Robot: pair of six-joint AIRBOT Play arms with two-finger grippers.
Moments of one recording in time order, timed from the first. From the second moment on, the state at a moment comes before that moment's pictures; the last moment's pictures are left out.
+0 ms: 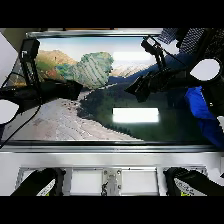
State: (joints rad) left arm -0.36 -0.86 1.17 1.39 -0.96 -1.67; right arm 0.27 -1.19 1.41 -0.79 1.24 0.87
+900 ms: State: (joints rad) left arm -0.18 -2.05 1.93 1.27 -0.86 -1.66; right arm 0.27 -1.19 1.41 -0.79 1.24 0.87
